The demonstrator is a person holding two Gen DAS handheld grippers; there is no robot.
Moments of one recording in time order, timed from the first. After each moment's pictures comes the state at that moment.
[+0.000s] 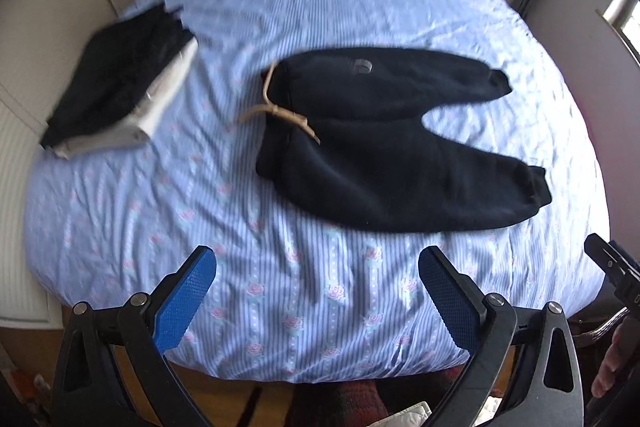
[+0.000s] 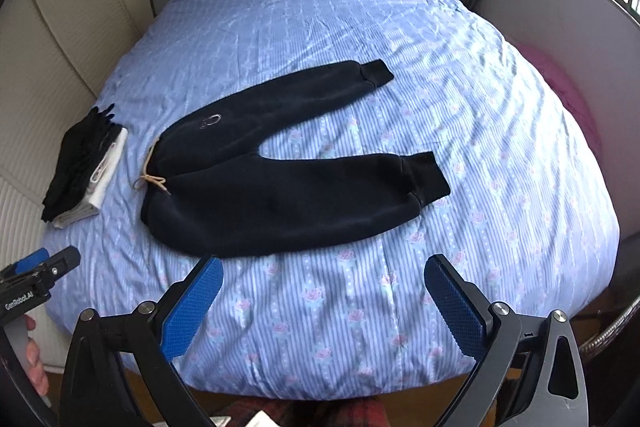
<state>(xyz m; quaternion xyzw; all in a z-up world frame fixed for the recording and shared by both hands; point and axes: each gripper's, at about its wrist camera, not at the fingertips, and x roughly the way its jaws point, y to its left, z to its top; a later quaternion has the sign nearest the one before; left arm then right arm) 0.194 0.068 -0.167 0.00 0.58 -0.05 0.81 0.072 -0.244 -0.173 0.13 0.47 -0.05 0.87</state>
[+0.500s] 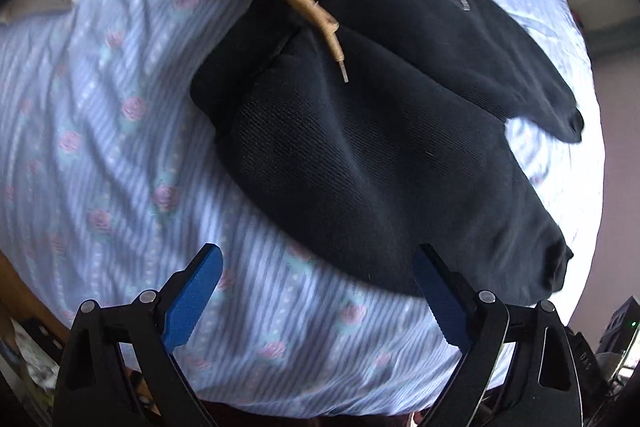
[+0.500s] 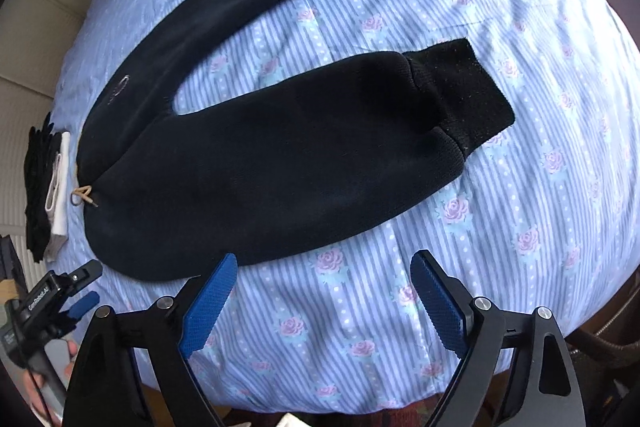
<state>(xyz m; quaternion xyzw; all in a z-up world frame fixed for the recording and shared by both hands) 0.275 0.070 -0.321 -0.18 0.69 0.02 0.70 0.171 -0.297 -0.319 0.24 0.60 -0.05 0.76</state>
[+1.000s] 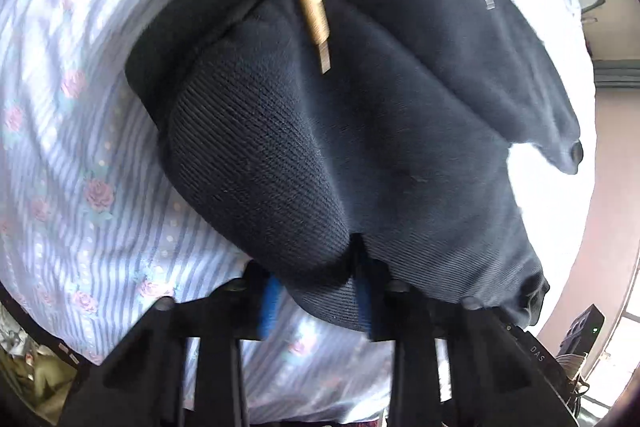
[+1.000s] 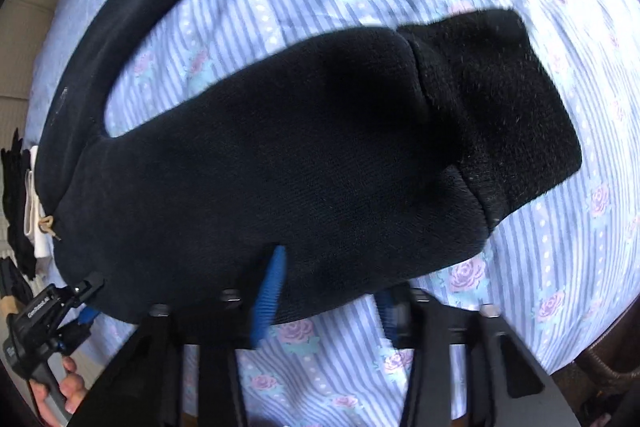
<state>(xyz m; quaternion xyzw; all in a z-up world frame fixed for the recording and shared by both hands) 0.294 0.055 -0.335 -0.25 0.70 0.01 0.67 0.209 -0.317 -0.373 0.25 0.65 -0.05 0.72</state>
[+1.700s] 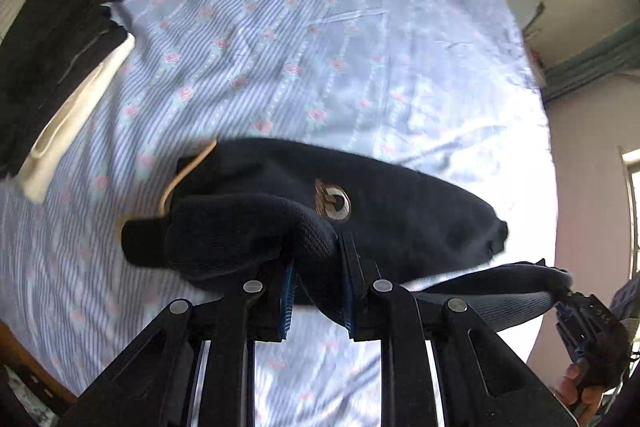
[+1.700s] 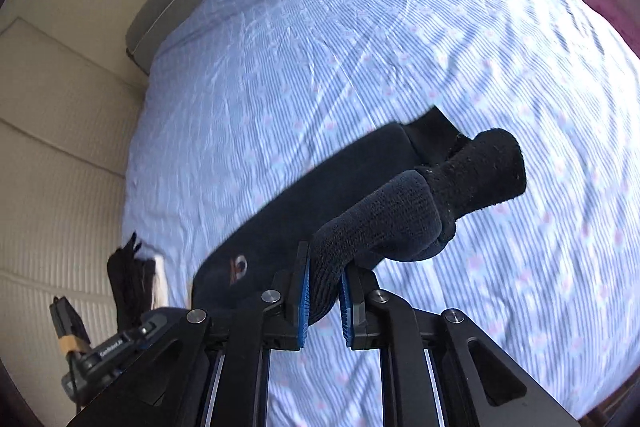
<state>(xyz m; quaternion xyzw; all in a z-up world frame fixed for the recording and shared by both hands) 0.431 0.060 -0.207 -0.20 0.61 -0.02 0.77 0.331 -0.337 -0.179 0.32 0.48 0.01 0.82</state>
